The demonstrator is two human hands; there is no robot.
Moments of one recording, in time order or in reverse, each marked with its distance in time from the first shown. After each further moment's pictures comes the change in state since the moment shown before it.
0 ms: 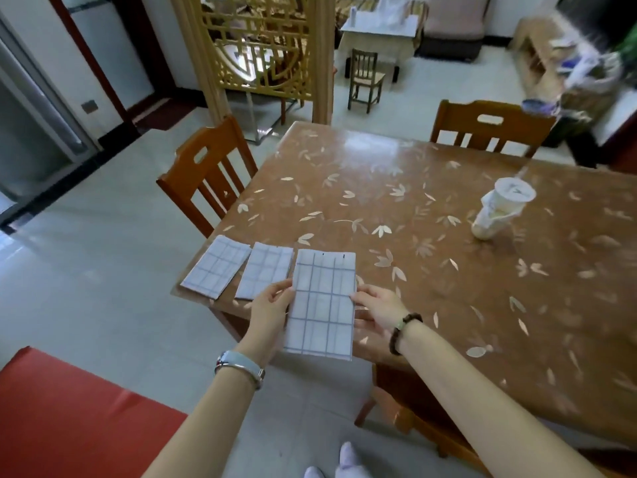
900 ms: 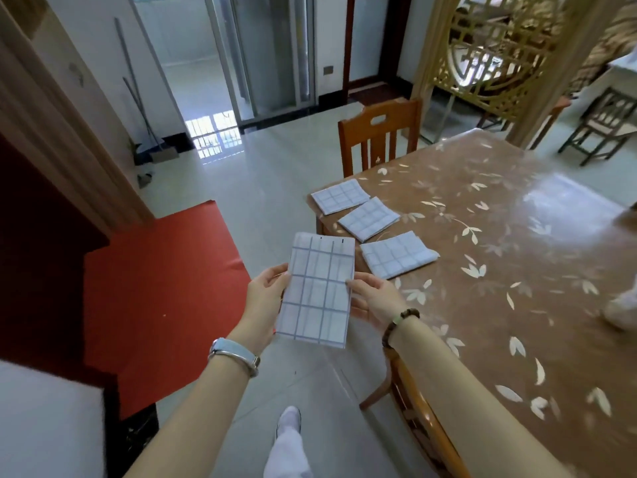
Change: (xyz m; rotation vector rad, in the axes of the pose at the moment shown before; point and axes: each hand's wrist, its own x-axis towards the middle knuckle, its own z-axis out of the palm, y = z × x) left_hand -0.234 -0.074 0.008 -0.328 0.713 0.112; right_hand -0.112 0.051 0.003 -0.265 -0.610 0.040
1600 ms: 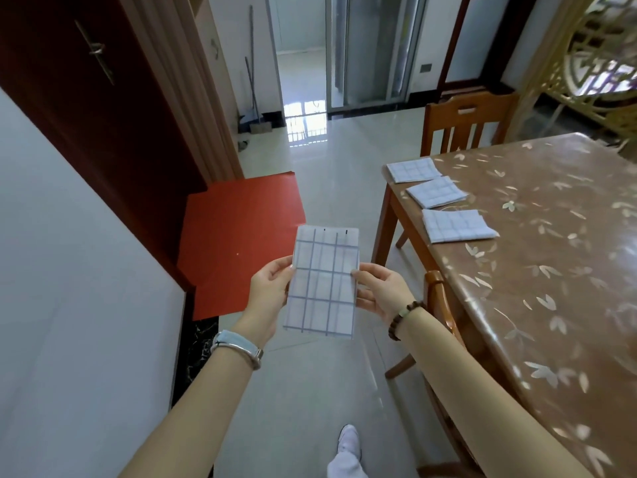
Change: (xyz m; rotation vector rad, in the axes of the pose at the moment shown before) left_hand -0.211 -0.053 -0.097 -0.110 0.250 0.024; right_hand -0.153 0.092 0.034 -0.152 -0.275 0.013
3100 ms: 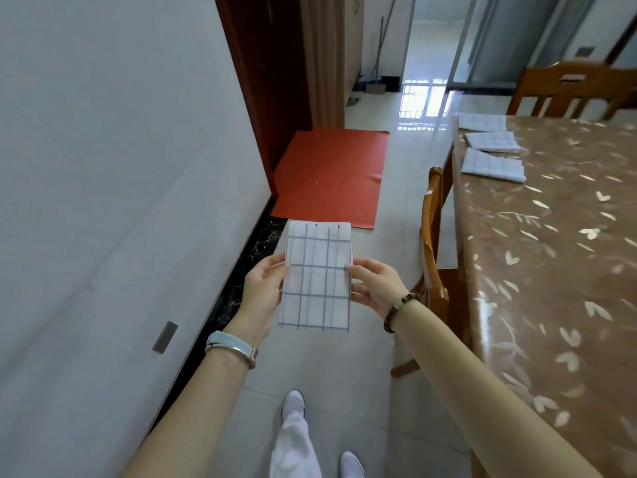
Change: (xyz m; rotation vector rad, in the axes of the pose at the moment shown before) left_hand -0.442 -0.166 0.054 -0.177 0.444 0.008; right_hand -0.321 0.141 -0.158 -0.143 -0.436 0.166
